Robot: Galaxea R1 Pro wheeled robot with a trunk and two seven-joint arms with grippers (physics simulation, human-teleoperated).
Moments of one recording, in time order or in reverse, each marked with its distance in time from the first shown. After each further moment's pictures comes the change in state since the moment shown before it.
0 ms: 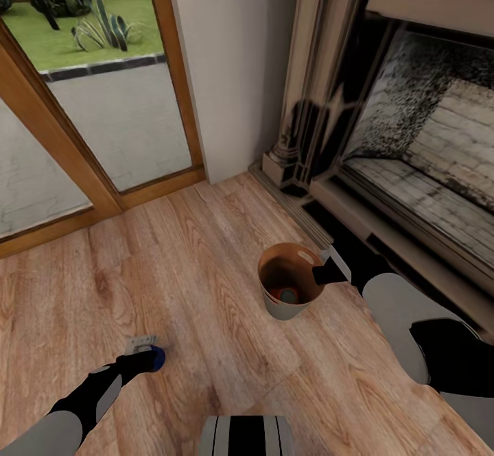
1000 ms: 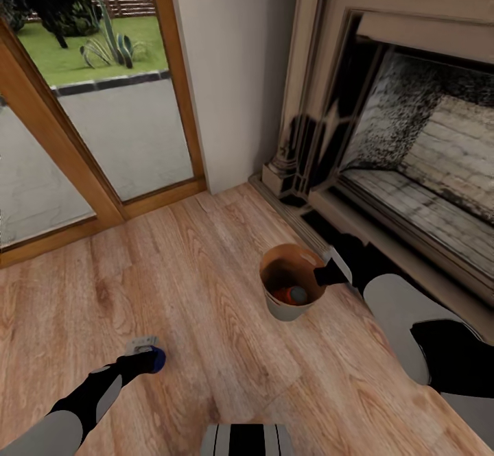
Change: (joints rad) left arm -0.001 0.000 -0.001 0.001 -0.004 0.012 -0.005; right arm 0.004 -0.004 -0.009 0.004 0.019 0.000 0.001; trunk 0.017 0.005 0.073
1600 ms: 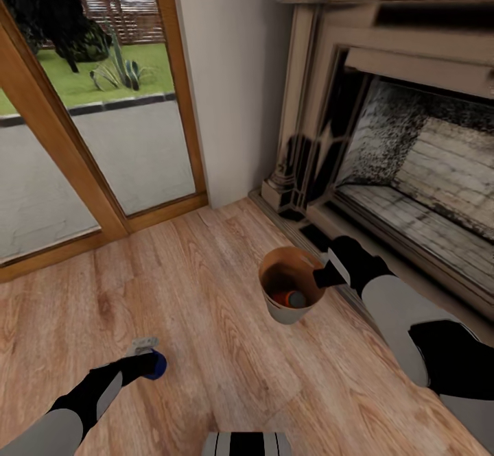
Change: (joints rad) left arm -0.002 0.000 0.001 -0.019 0.007 0.098 -0.007; right arm 0.004 0.007 0.024 0.003 0.007 0.000 -0.002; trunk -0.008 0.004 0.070
